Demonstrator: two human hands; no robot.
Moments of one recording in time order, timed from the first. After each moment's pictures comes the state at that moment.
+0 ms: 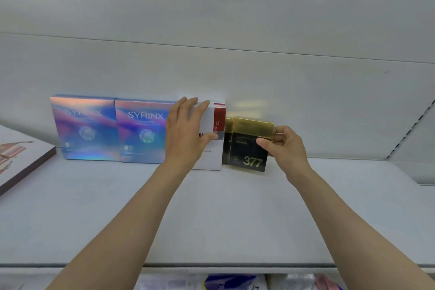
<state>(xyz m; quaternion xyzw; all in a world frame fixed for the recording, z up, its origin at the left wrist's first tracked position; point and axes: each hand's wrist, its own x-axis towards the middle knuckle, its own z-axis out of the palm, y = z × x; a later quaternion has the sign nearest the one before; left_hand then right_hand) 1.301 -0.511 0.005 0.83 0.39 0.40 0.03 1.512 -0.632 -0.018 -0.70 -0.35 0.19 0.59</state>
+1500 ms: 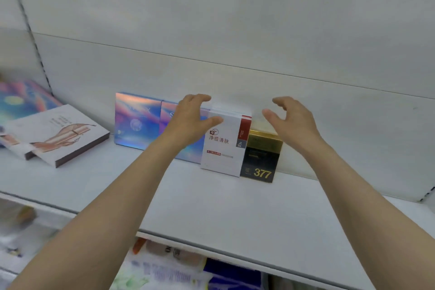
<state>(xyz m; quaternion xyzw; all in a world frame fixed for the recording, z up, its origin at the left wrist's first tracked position) 1.234 -0.524 0.070 0.80 0.42 0.39 0.19 1.466 -0.613 0.094 -0.74 -0.57 -0.04 0.36</state>
